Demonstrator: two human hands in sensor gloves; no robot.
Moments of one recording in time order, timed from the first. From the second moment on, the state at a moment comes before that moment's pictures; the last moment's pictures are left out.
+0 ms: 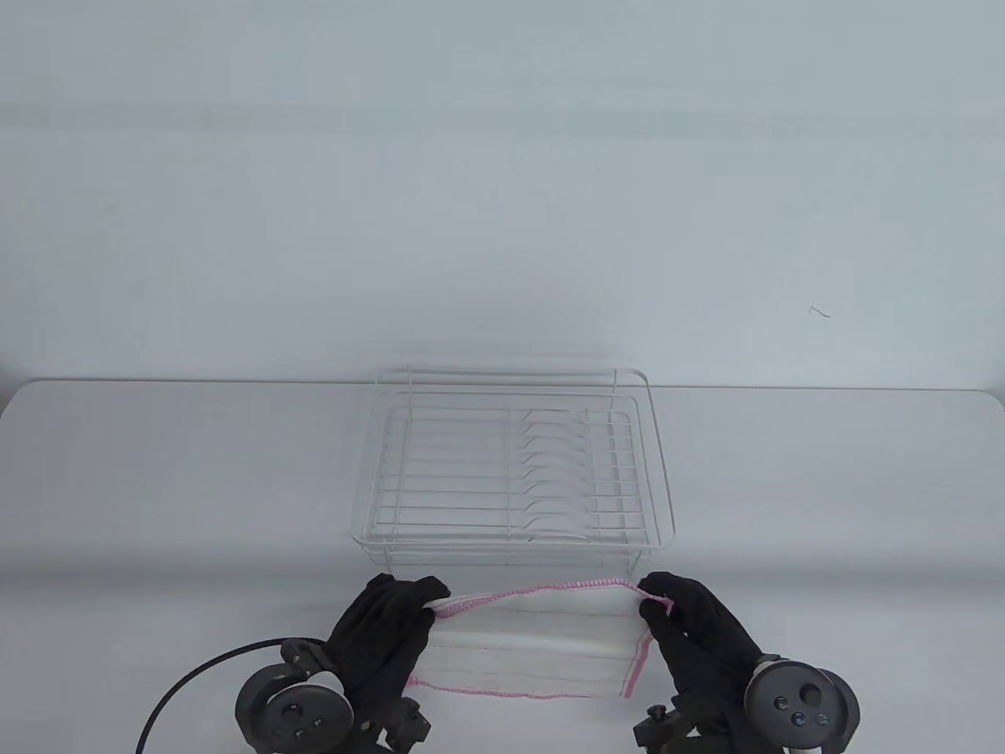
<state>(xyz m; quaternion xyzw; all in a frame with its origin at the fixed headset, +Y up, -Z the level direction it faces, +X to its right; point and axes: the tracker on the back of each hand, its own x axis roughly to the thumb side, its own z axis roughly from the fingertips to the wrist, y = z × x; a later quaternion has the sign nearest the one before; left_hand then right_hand) -0.174 -0.653 -0.270 0.31 -0.27 0.34 0.85 0.195 -0.639 -0.268 0.14 -0.25 0.85 0.44</state>
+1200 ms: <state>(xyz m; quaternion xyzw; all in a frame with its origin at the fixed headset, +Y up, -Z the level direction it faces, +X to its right) -0.128 -0.674 -0.503 -0.01 -0.11 0.03 0.99 0.146 -0.665 -0.495 -0.06 -0.03 0.99 0.15</state>
